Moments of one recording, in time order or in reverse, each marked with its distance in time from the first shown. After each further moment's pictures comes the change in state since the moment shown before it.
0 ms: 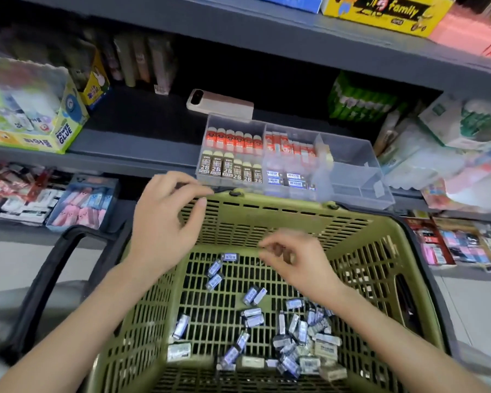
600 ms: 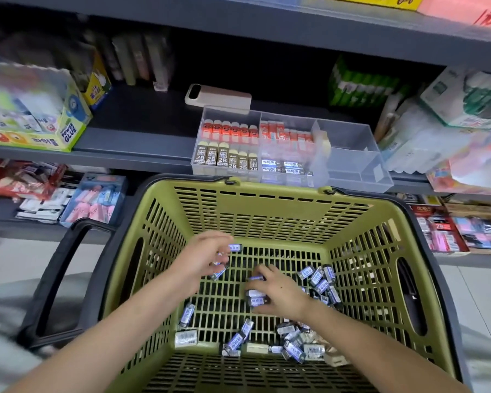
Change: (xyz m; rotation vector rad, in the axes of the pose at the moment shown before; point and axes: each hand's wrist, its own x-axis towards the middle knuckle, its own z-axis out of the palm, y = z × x) left_hand -0.044 0.014 0.058 -0.704 -0.524 -1.140; right_hand -0.056 0.085 0.093 -0.349 -0.587 -0.027
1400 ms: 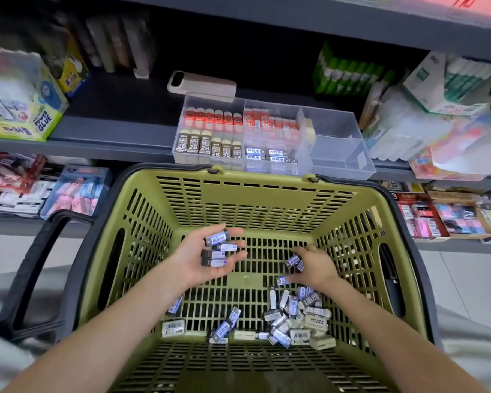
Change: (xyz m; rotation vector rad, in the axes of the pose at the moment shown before) left_hand 0.034 -0.026 0.014 -0.560 -0.328 -0.317; right_hand -0.043 0.069 -0.019 0.047 -0.015 0.706
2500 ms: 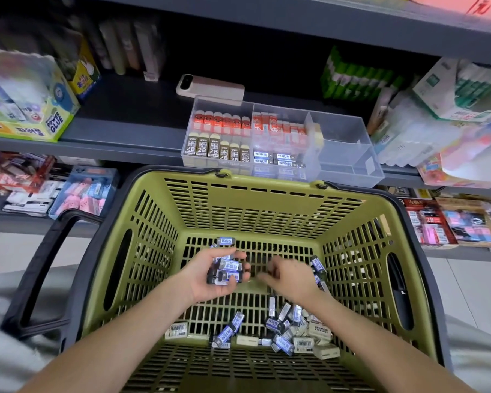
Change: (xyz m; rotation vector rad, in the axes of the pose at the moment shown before) left_hand 0.010 -0.022 -0.018 0.004 -0.008 -0.120; right_hand -0.020 -0.064 0.002 0.080 0.131 -0.253
